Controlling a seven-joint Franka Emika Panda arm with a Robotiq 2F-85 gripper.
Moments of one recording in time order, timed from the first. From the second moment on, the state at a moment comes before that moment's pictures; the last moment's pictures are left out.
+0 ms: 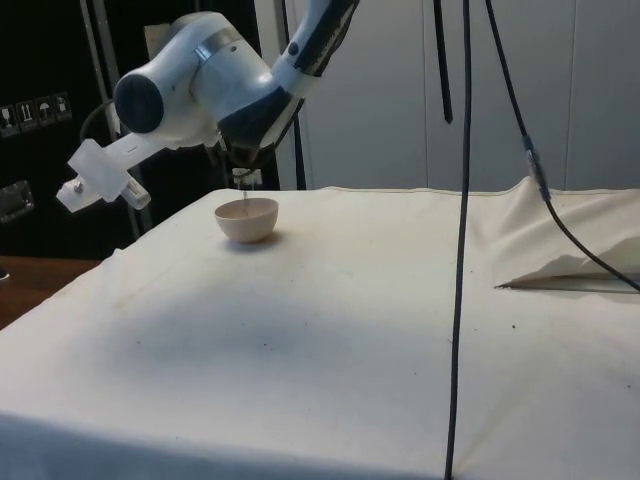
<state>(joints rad) 0.10 0.75 -0.08 -1.52 -1.42 1.79 0.66</state>
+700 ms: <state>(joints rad) 0.10 0.78 0.00 -1.50 -1.56 1.61 0.71</state>
